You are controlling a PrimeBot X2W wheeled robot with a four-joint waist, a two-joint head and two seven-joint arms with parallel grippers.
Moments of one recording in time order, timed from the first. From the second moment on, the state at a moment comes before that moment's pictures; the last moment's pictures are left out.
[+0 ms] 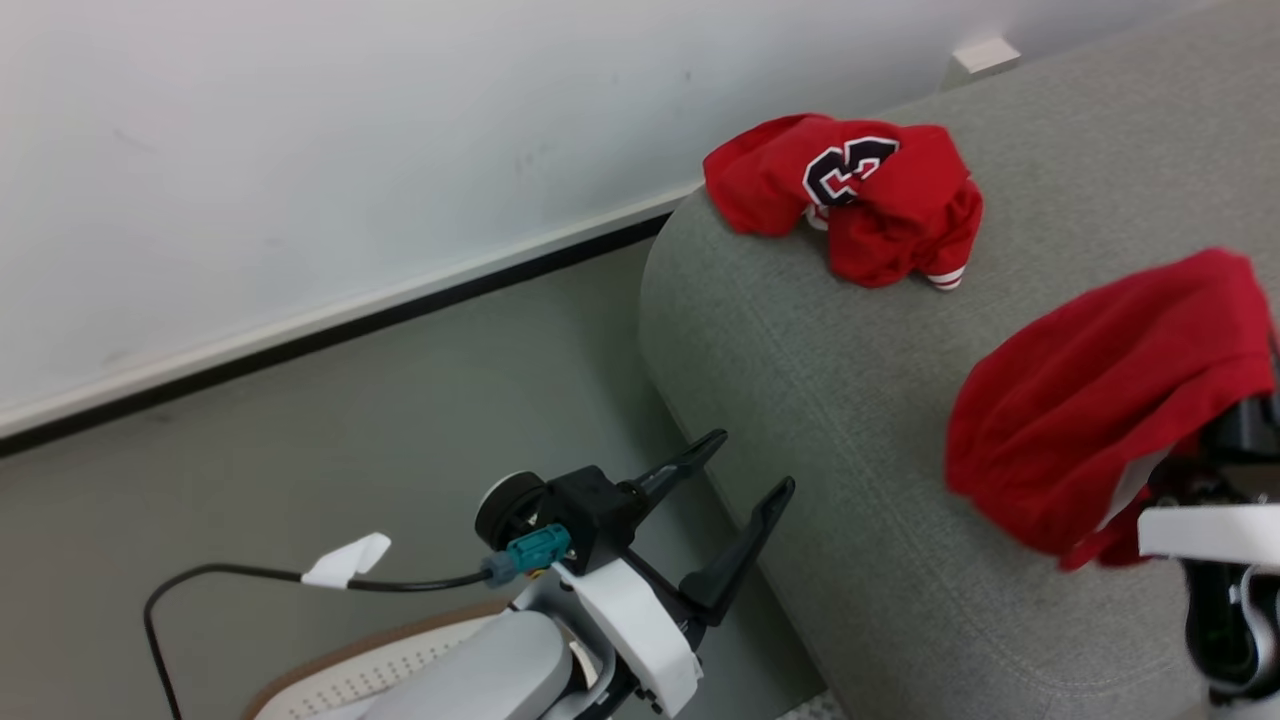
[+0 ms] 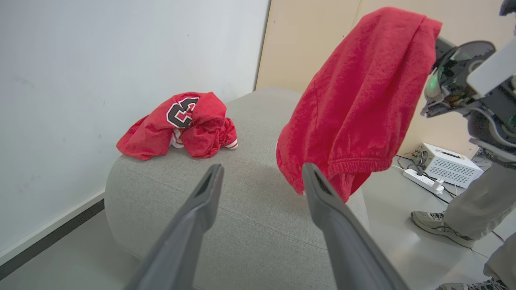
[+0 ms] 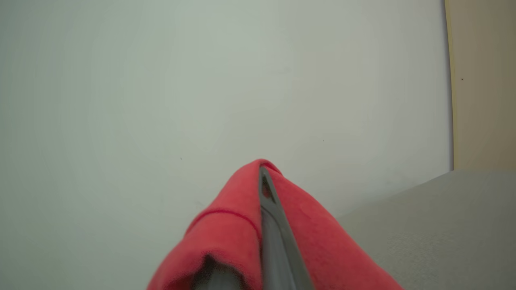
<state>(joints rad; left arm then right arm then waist) -0.63 0.26 -0.99 0.26 -0.64 0.01 -0.26 -0.32 -0.16 0.00 0.09 0.54 0.13 -0.26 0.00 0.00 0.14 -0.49</state>
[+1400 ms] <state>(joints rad) -0.73 0.28 -0.98 0.30 -0.63 0.00 -0.23 -0.90 -0.47 0.03 1.14 0.20 0.13 -0.04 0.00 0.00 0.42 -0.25</state>
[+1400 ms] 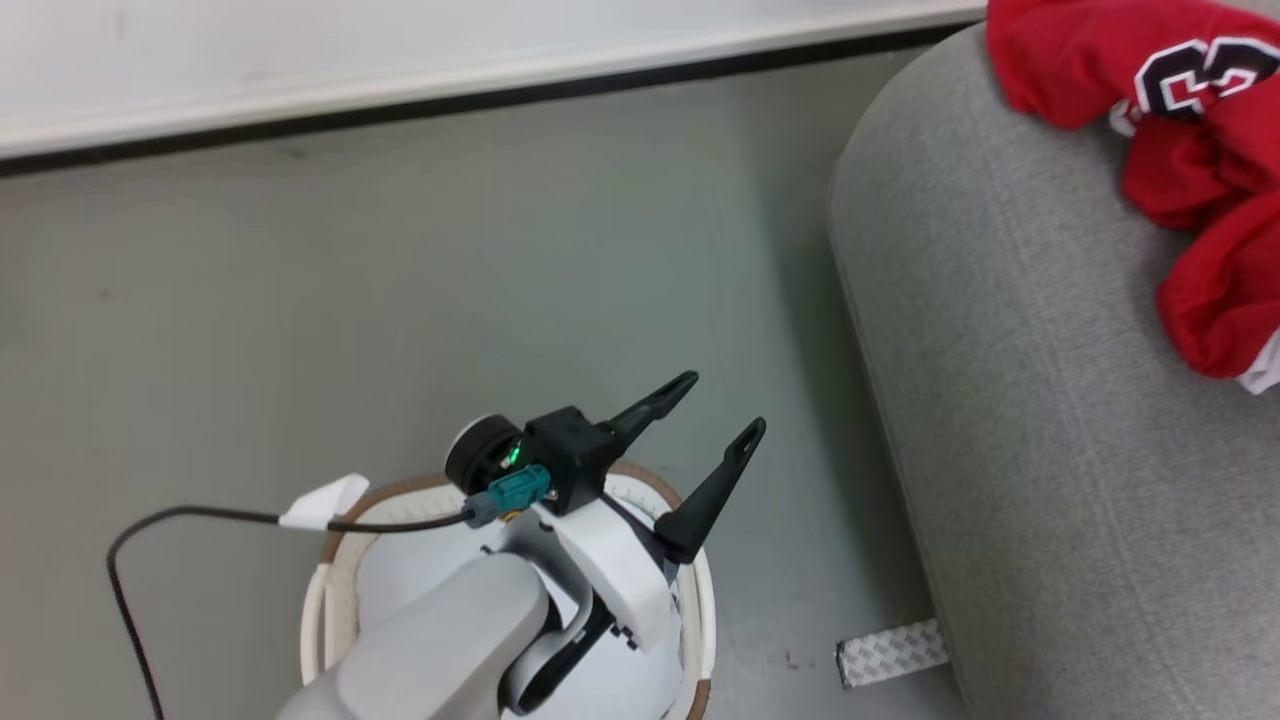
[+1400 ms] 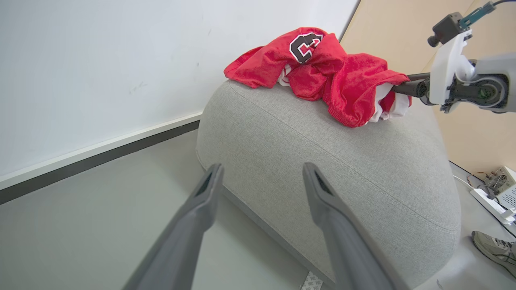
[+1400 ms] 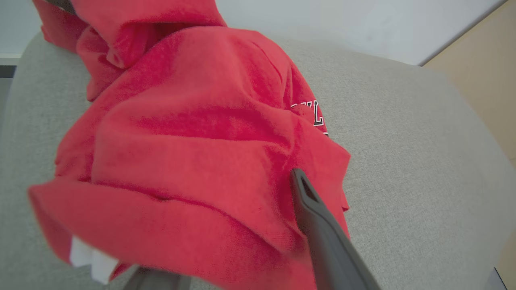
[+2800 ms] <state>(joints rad) -0.05 0.24 -0.17 0.15 -0.58 0.06 -0.26 -0.15 -0.18 0.06 0.23 0.33 0.13 -0.23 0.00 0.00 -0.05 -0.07</state>
